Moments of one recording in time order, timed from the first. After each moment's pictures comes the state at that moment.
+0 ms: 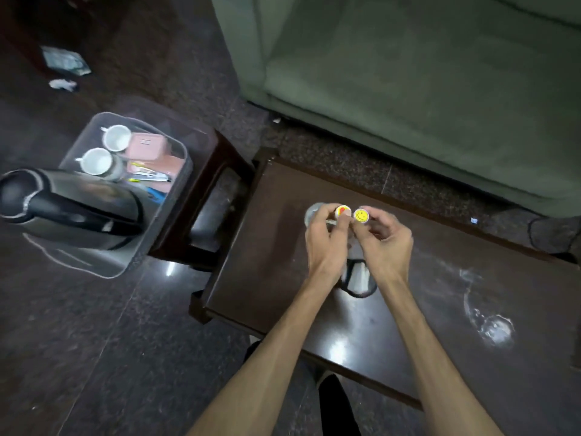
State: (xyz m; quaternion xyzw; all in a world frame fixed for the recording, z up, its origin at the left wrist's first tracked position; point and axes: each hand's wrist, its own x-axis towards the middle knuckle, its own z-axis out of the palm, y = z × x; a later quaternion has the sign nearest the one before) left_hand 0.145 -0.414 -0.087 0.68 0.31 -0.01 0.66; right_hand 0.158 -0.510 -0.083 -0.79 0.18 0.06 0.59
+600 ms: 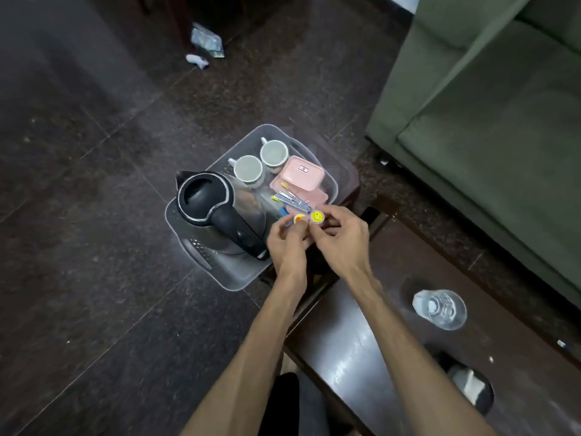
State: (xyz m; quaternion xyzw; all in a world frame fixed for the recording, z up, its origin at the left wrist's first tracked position) left_hand 0.140 -0.096 -0.089 0.34 0.55 0.20 0.73; right_hand 0.196 -0.164 -0.095 -0.82 -0.13 0.19 0.52
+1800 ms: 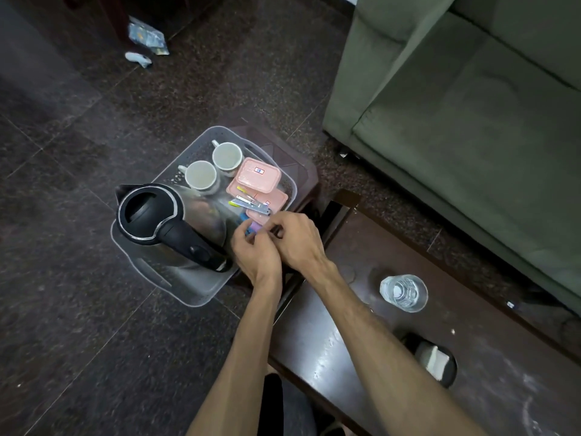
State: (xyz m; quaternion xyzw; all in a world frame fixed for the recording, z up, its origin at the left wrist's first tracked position) left_hand 0.154 -0.095 -0.104 0.47 0.64 0.20 0.58; right_hand 0.208 -0.143 -0.102 -0.89 -0.24 0.25 0.29
